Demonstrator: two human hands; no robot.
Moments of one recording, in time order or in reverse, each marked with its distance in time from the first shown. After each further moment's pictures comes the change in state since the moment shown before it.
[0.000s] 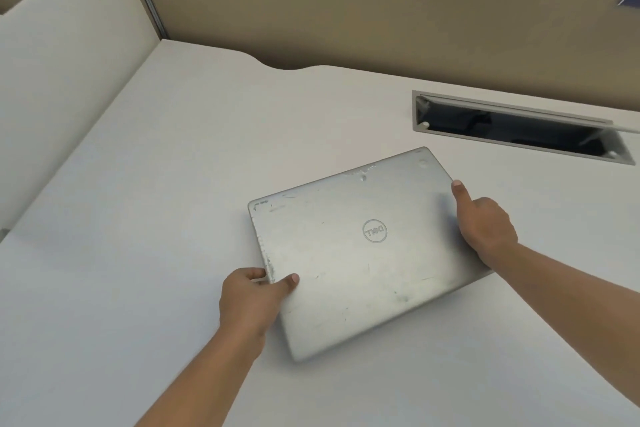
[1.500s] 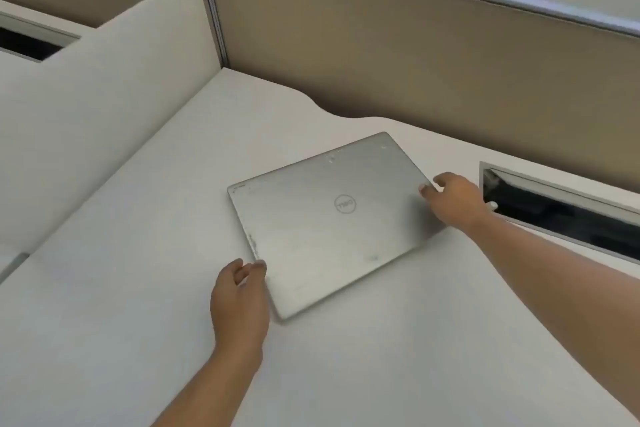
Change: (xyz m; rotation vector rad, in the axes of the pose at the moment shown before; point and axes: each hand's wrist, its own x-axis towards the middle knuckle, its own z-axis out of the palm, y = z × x) left_hand 0.083 0.068 -0.012 -0.331 0.293 0.116; right_hand 0.110 -0.203 0.054 -0.075 -0.133 -0.456
